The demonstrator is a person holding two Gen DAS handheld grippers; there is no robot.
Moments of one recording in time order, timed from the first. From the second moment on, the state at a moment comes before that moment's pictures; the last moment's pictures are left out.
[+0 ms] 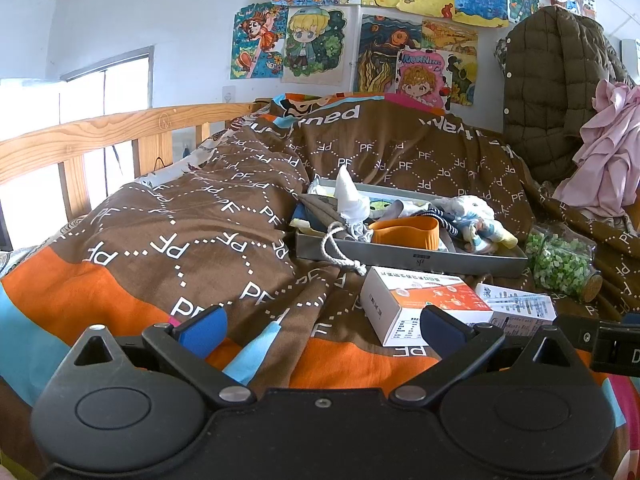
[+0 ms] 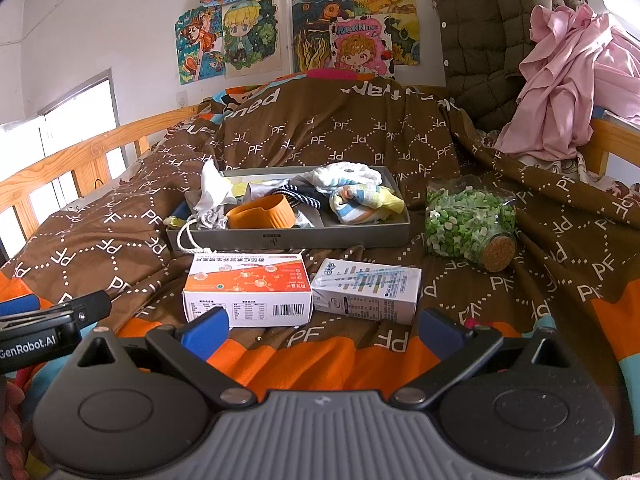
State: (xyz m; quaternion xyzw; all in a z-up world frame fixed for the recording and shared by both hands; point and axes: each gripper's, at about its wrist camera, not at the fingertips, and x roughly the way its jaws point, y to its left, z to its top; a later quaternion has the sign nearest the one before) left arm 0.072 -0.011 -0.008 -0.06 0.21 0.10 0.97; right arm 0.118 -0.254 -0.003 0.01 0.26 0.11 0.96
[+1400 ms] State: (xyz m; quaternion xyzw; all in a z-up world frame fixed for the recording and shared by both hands) left arm 0.072 0.002 -0.016 -0.09 0.25 0.07 0.96; right arm 0.118 -0.254 -0.002 0.01 0.26 0.11 0.96
